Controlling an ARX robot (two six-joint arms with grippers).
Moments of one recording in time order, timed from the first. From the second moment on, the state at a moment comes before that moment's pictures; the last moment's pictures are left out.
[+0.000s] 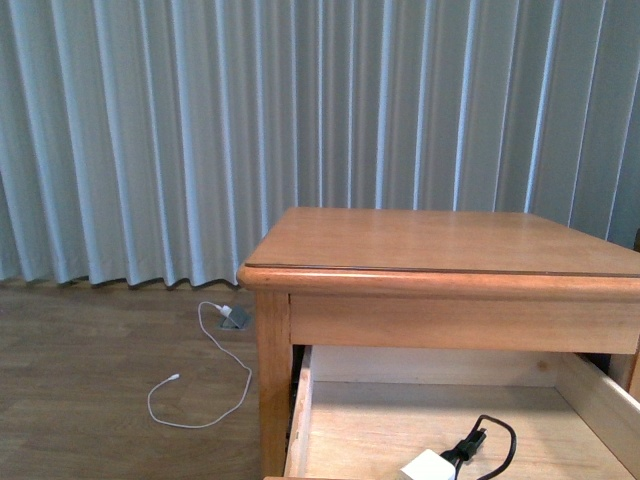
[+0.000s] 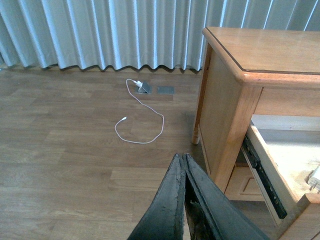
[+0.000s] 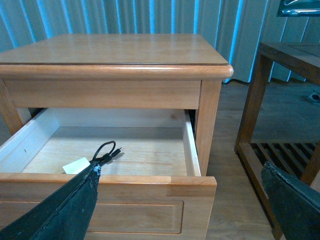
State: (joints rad) left arm -0.16 0.65 0.20 0.43 -0.16 0.00; right arm -0.21 0.33 0.03 0.30 -0.21 -0.01
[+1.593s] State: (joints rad) left arm 0.00 0.01 0.01 0.00 0.00 0.00; right arm -0.15 0.41 0.03 0.36 -0.14 -0.13
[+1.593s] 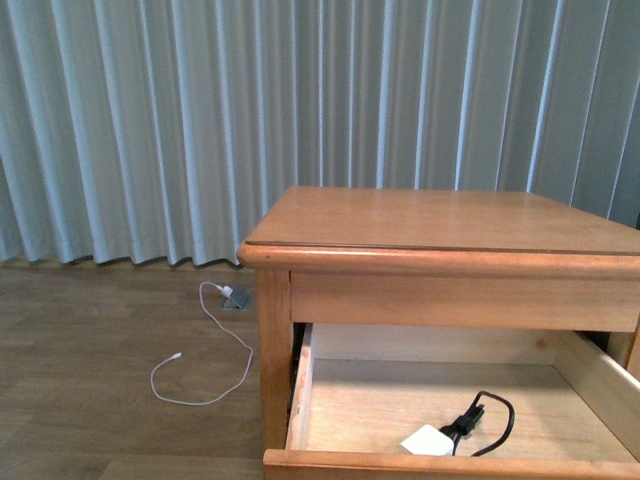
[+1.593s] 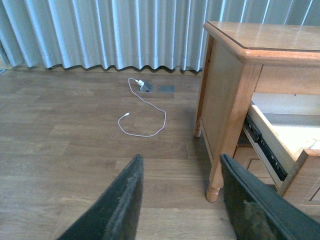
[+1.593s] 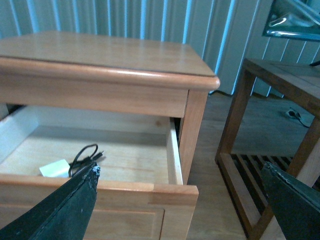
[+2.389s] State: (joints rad) left arm 0.00 0.00 0.01 0.00 0.00 0.00; right arm 0.17 1.60 0.44 0.57 -0.09 -0.10
